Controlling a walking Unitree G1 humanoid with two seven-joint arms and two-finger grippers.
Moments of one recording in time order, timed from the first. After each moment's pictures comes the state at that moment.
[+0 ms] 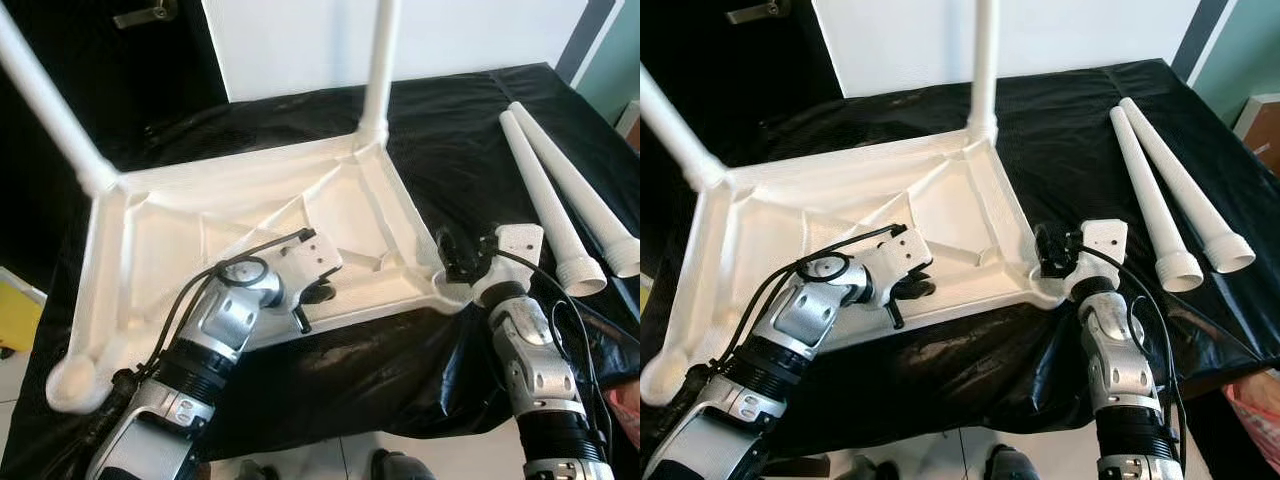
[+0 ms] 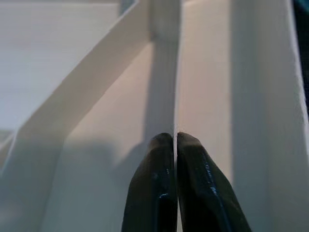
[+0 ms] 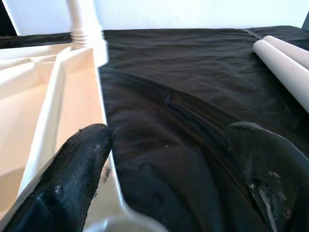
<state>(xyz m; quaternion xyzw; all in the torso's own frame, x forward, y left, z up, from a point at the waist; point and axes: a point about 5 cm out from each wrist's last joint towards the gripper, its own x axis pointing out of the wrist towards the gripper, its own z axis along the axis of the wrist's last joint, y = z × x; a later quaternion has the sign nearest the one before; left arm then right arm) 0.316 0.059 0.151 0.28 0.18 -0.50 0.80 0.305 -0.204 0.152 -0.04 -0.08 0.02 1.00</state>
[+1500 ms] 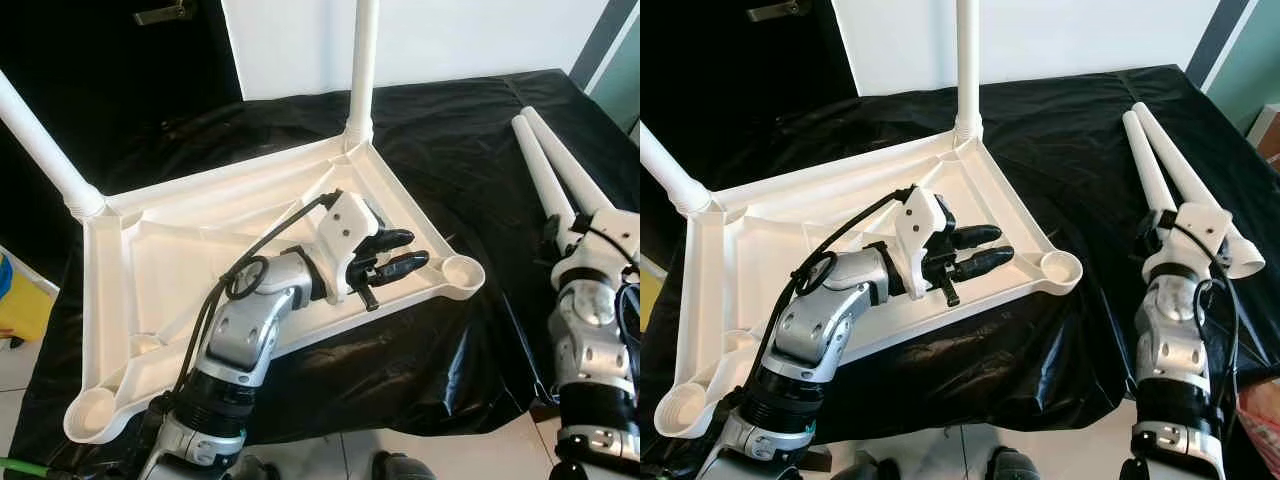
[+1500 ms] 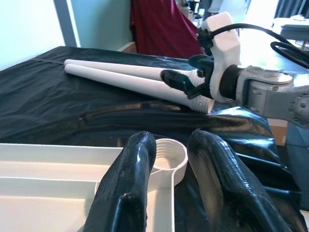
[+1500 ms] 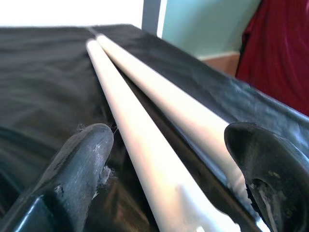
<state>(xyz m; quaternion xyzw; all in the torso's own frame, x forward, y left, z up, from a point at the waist) 0.273 0.020 0.219 0.08 -0.07 -0.58 0.81 0.306 -0.294 0.174 -0.06 -0.06 -0.28 0.96</state>
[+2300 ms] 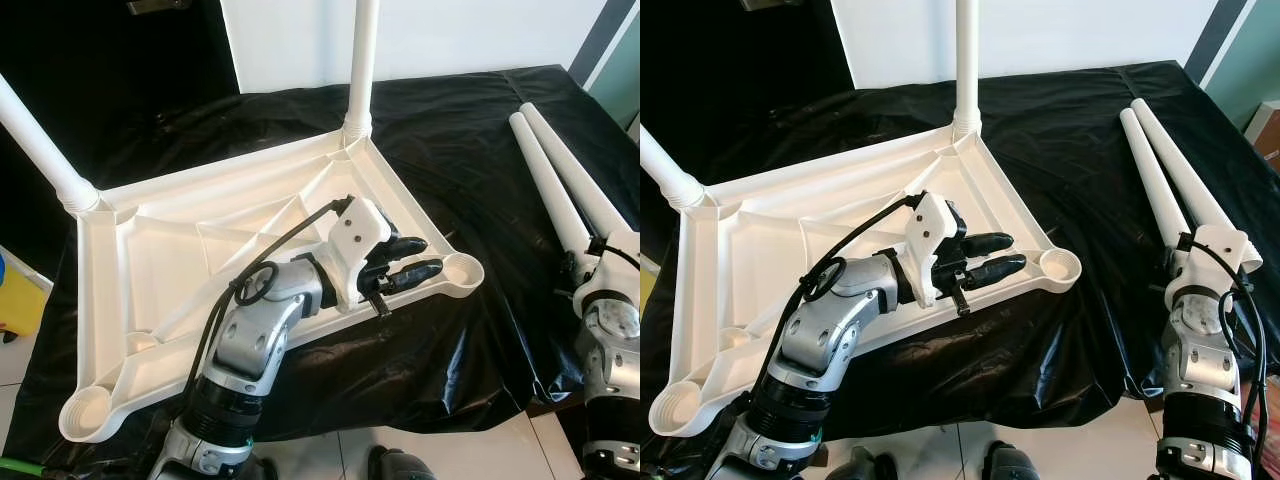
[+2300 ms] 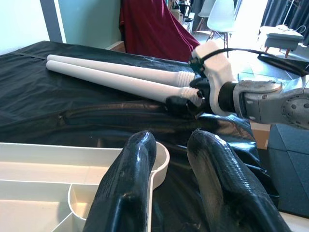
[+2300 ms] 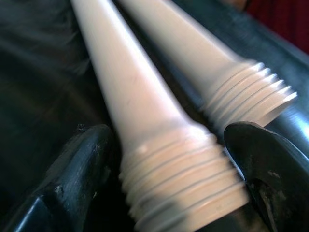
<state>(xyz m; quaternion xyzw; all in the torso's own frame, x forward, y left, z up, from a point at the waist) 0.264 0.011 0.219 0.06 -0.06 -0.60 0.80 0.288 -0.317 0.147 -0.07 0.07 -0.27 0.96</state>
